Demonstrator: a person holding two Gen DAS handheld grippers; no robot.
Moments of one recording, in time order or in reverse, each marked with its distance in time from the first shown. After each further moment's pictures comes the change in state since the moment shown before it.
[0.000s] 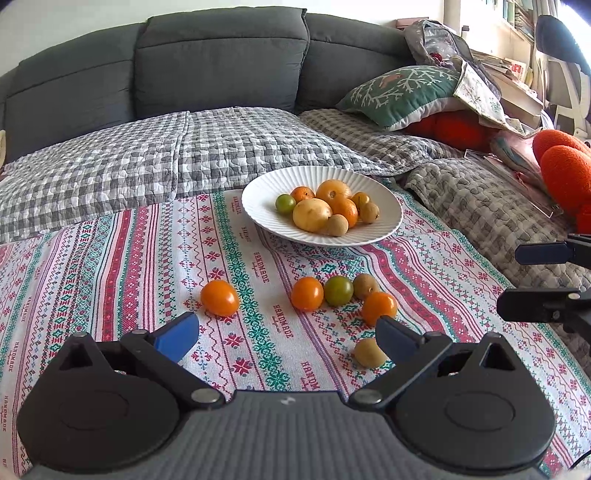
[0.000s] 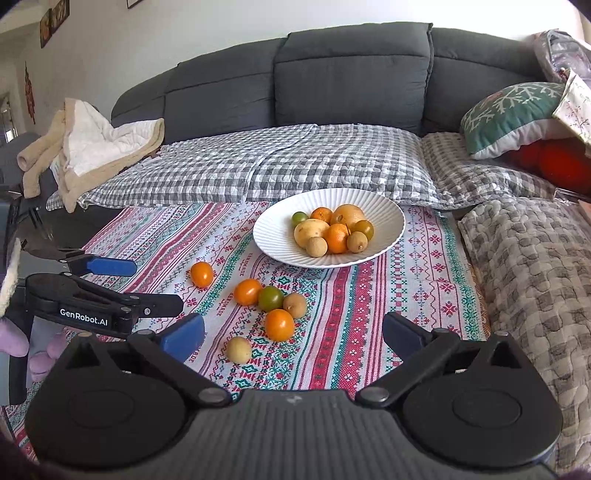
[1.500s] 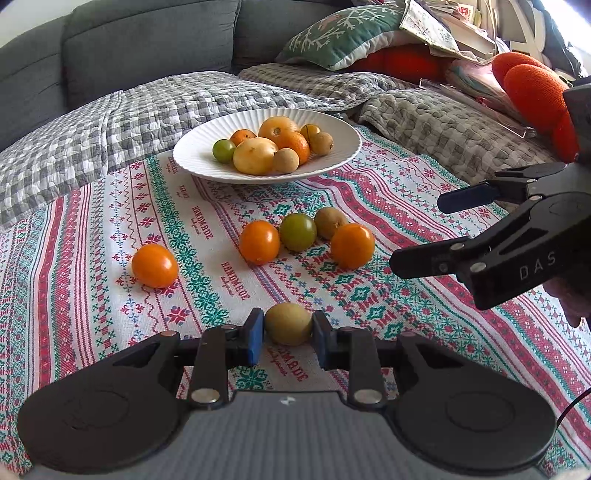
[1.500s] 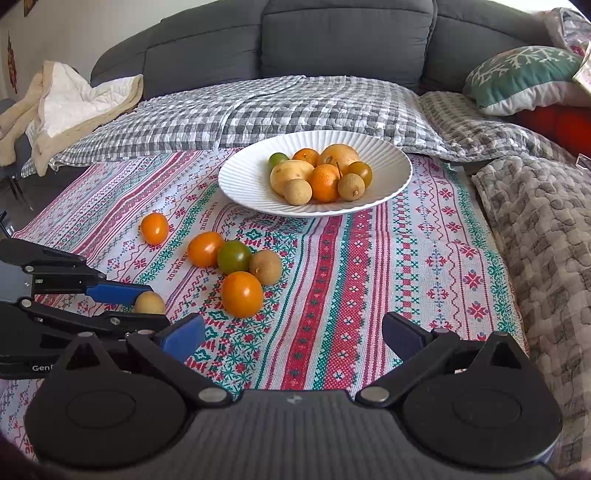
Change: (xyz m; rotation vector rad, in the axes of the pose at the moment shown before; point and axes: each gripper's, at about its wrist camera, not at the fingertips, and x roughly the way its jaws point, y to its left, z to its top) left arm 0.043 -0.013 -0.023 0.157 0.114 -0.113; right arm 0.071 -0.006 -0.015 -0.015 0.128 -0.062
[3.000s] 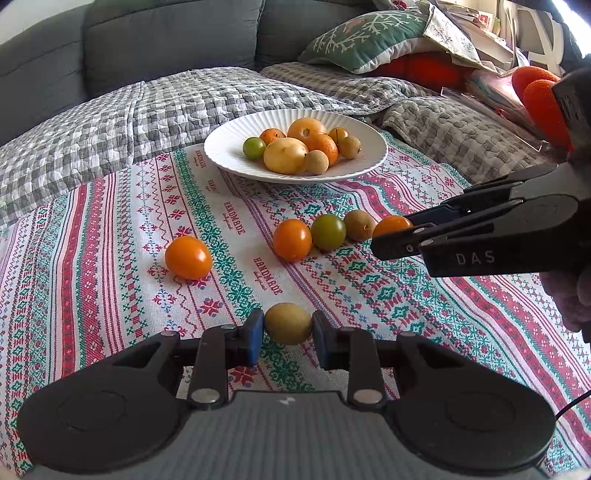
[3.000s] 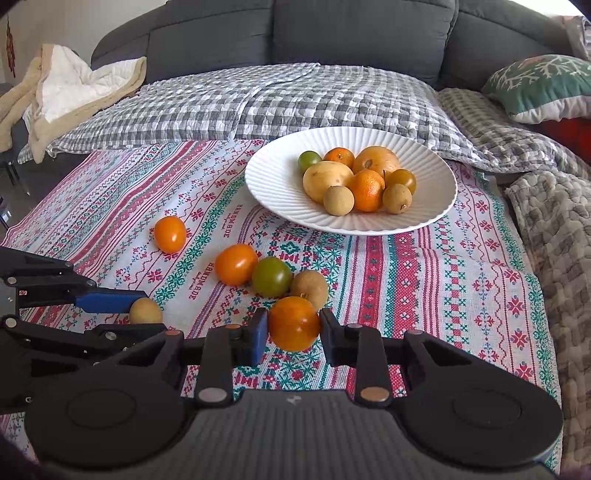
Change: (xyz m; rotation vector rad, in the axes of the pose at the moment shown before) left arm -0.008 0.015 0.000 -0.045 0.006 0.020; right arm 0.022 0.031 0.025 -0.020 0.053 -0.017
